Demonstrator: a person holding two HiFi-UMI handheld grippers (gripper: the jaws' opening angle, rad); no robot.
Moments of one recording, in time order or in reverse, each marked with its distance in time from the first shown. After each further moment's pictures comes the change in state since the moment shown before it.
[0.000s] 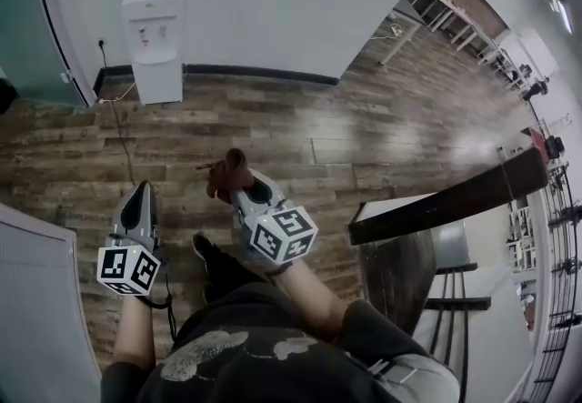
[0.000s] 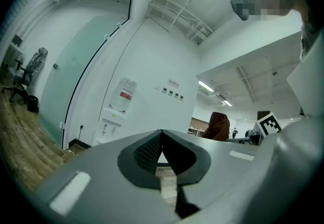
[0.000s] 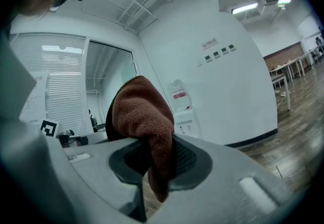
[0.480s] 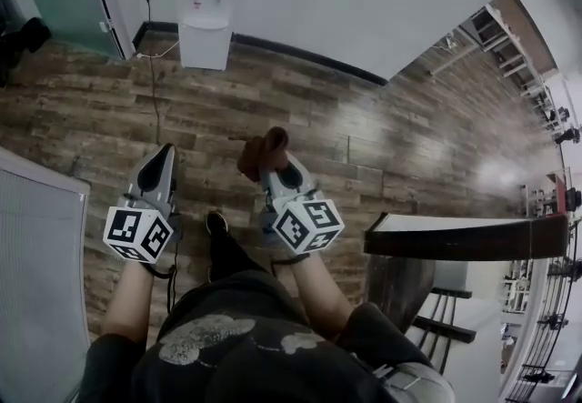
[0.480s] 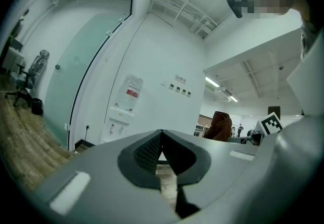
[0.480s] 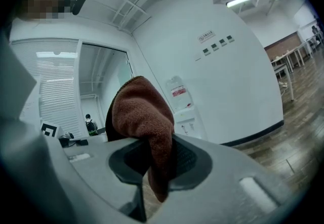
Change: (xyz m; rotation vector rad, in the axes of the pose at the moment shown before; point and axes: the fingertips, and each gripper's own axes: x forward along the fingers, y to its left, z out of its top) left arm 0.043 0.052 -0.003 0.014 0.033 0.041; right arm 0.064 -0.020 -0.005 0.058 -0.013 0.007
